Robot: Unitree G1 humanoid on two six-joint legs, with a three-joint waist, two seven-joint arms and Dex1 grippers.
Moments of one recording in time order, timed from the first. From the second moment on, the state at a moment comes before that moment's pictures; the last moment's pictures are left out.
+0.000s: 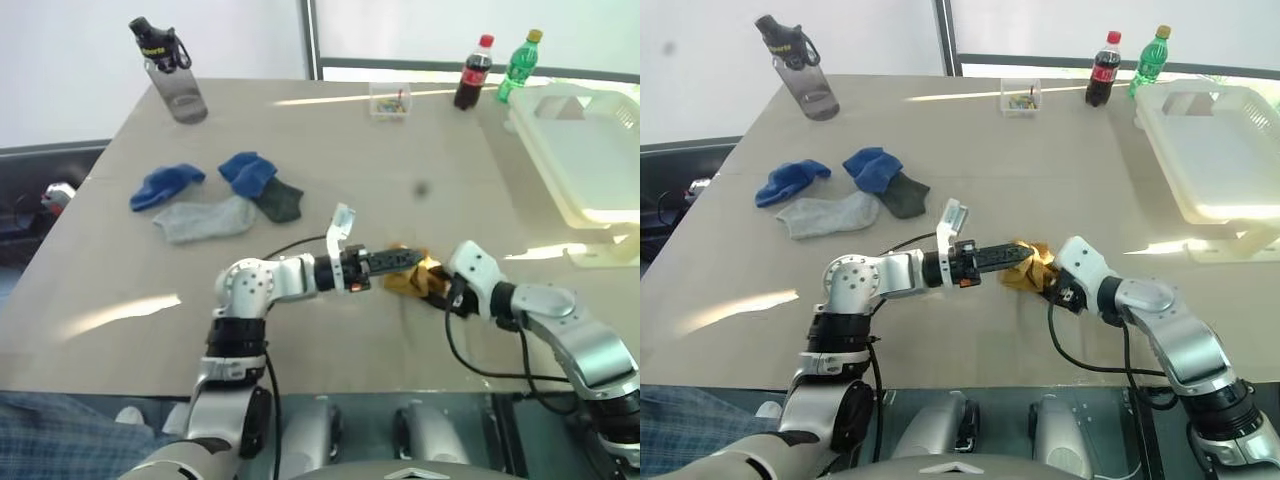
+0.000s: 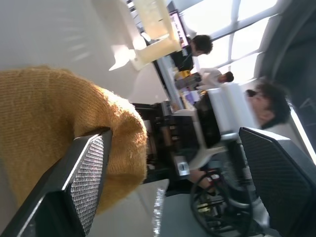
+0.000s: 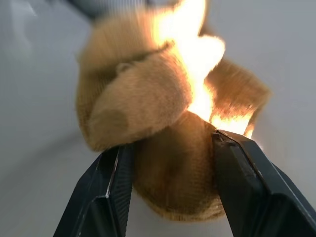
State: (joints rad) left arm -0.59 0.12 0.08 0.10 -0.96 1.29 -0.52; right arm -0.19 -0.64 0.08 -0.47 0.31 0.73 0.74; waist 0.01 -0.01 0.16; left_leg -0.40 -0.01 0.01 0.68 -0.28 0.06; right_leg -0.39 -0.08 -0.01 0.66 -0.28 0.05
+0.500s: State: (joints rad) left arm -0.62 0.09 0.04 0.20 -0.88 1.21 -0.61; right arm -0.19 -0.60 -0.18 -0.56 0.57 1.01 0.64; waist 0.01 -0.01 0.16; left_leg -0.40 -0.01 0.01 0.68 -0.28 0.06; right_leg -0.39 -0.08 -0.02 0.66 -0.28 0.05
